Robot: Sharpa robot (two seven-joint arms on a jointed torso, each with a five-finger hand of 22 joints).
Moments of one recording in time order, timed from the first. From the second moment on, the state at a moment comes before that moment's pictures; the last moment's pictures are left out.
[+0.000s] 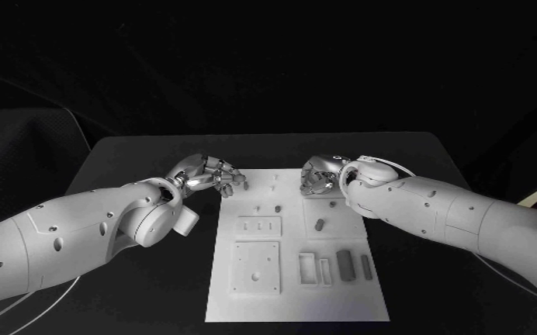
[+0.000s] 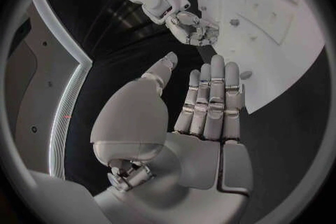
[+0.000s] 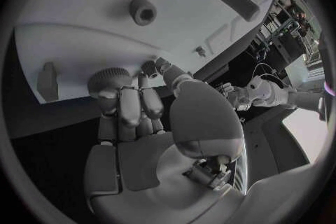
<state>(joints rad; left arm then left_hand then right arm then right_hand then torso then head) 1.32 -0.77 -0.20 1.36 -0.34 -0.24 0.25 1.19 -0.13 0.25 -0.12 0.18 0.89 0.14 0.35 0.59 1.07 0.14 0.29 0.31 1.16 0.11 0.34 0.74 0.09 0.75 0.04 1.14 0.33 1.24 -0.50 -0.11 0.96 -1.43 -0.20 -0.02 1.19 -0.10 0.35 -0.10 0.18 0.84 0.14 0.35 0.52 1.32 -0.06 1.38 0.98 1.33 -0.09 1.37 1.26 0.21 0.89 0.00 1.66 0.69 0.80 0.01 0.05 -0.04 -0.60</state>
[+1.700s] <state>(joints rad) 1.32 -0.77 -0.20 1.36 -0.34 -0.25 0.24 1.20 -0.13 0.25 -0.12 0.18 0.89 0.14 0.35 0.59 1.07 0.14 0.29 0.31 1.16 0.11 0.34 0.74 0.10 0.75 0.04 1.14 0.33 1.27 -0.49 -0.08 1.02 -1.52 -0.27 -0.05 1.23 -0.07 0.39 -0.12 0.18 0.91 0.10 0.38 0.54 1.32 -0.07 1.41 0.99 1.33 -0.10 1.40 1.27 0.22 0.89 -0.01 1.66 0.70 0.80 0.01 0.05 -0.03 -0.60</state>
